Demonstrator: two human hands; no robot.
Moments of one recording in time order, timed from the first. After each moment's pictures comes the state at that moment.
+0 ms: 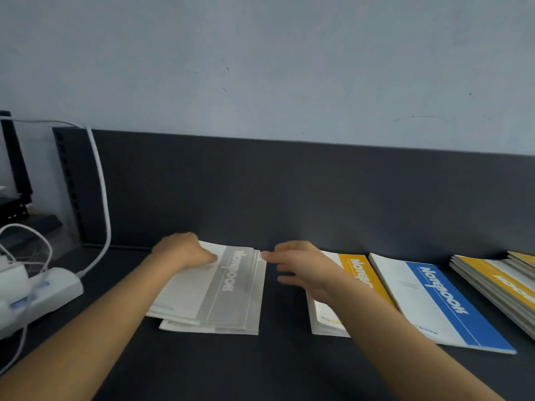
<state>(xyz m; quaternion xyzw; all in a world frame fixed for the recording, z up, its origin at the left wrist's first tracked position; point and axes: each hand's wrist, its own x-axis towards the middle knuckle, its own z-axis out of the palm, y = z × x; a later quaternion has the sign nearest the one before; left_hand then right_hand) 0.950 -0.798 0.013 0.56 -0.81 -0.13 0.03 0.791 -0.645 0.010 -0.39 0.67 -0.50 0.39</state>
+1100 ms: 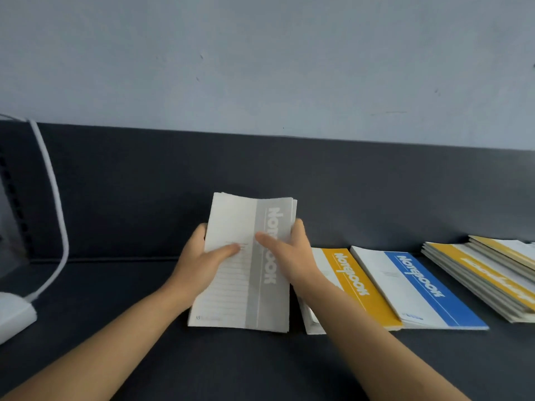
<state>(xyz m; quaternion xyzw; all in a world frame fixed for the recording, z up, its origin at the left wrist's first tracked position) 0.920 -0.768 -0.021 0.29 -0.68 -0.55 0.38 0.788 -0.669 -0.010 -0.36 0.62 -0.66 0.21</state>
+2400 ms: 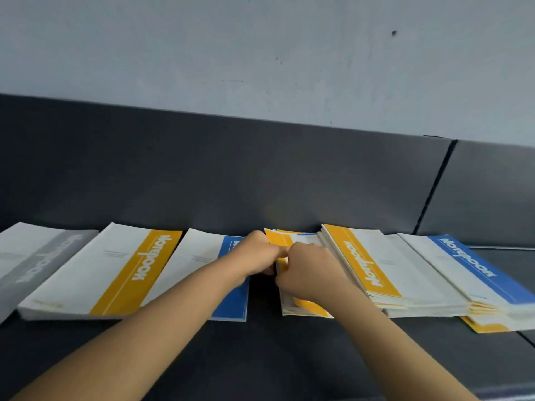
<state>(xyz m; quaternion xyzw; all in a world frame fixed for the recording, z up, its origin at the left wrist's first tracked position) 0.580 -0.503 -0.005 0.32 -0.77 -0.53 0.13 0.519 -0.404 0.009 -0.48 0.88 -0.09 -0.01</state>
